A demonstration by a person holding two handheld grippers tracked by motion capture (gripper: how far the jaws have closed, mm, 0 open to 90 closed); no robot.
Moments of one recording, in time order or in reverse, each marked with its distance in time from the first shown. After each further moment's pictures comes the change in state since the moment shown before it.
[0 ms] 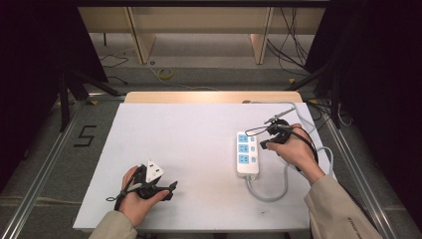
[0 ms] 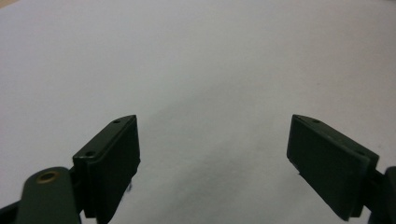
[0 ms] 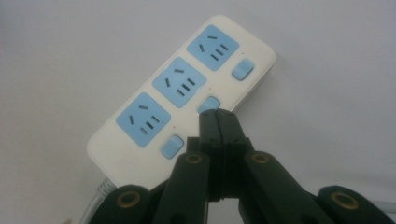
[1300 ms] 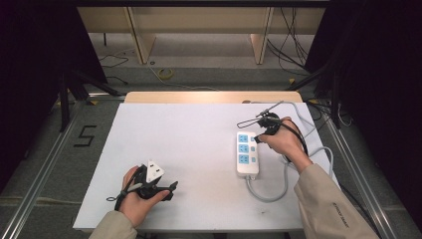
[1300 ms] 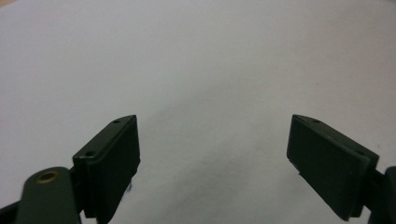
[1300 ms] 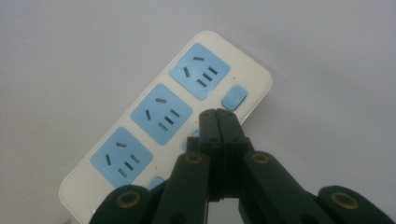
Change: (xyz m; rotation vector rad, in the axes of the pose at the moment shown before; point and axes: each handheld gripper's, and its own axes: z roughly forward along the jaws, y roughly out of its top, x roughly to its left) left arm 0.000 0.000 0.001 0.000 -0.002 0.002; right arm -0.009 0.028 0.029 0.055 -0.010 0.019
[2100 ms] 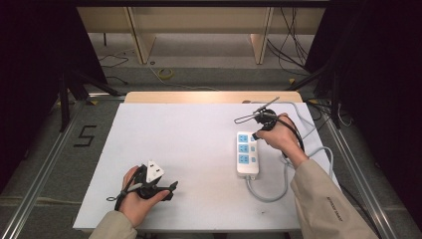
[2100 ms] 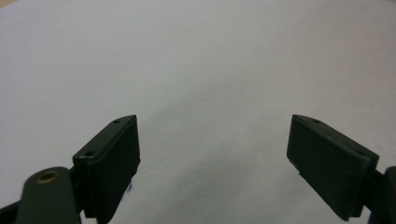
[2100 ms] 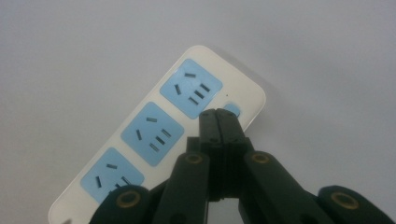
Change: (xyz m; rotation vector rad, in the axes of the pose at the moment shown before) left arm 0.000 0.000 0.000 0.000 -0.001 0.001; right arm -0.003 0.014 0.008 0.022 -0.011 0.018
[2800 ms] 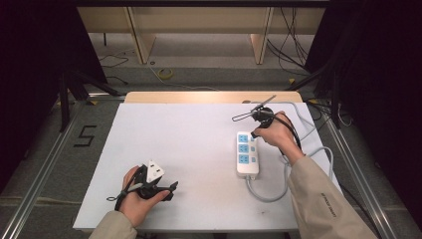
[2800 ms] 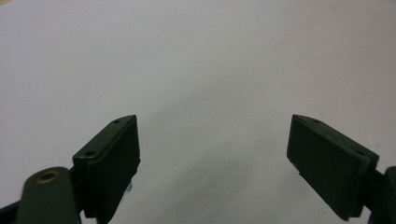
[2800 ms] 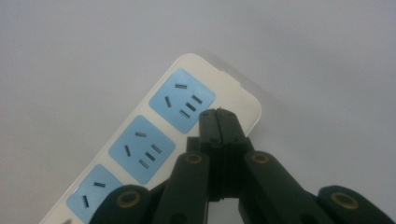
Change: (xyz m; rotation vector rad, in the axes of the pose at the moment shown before) left arm 0.000 0.000 0.001 0.003 -0.003 0.005; right arm -0.004 0.010 0.011 0.021 -0.011 0.013
